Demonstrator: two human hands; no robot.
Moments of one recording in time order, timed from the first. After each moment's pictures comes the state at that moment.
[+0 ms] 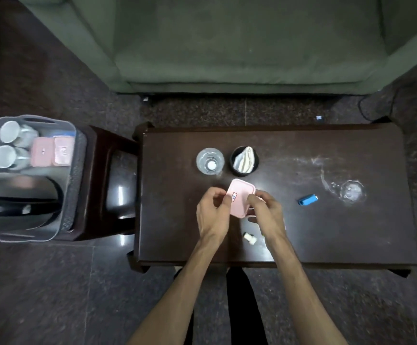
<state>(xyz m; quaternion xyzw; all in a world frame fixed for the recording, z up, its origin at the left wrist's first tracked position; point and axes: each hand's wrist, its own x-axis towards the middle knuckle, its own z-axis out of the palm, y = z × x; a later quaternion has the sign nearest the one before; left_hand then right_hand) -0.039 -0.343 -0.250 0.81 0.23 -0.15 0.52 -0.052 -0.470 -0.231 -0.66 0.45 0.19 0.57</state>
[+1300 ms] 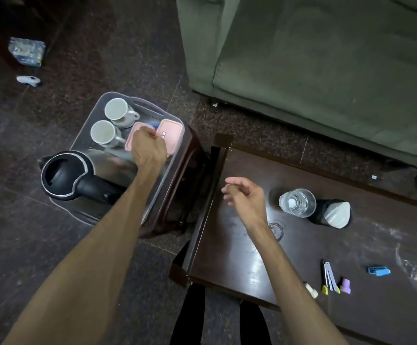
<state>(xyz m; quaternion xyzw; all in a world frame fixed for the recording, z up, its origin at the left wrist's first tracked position) 0.164 0.044 -0.243 0.84 0.40 0.02 0.36 0.079 -0.194 -0.227 -0.73 0.25 0.22 0.60</state>
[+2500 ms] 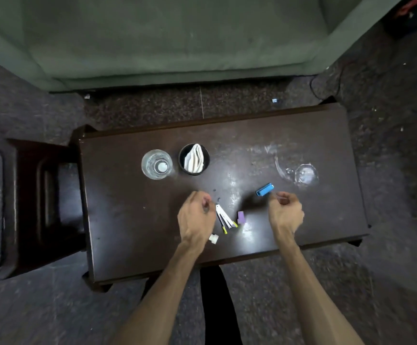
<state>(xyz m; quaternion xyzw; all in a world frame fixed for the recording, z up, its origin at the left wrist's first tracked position) -0.041 -0.408 -0.294 0.91 0.05 -0.18 0.36 -0.079 -0.601 -0.273 -0.69 0.63 0.01 0.36</state>
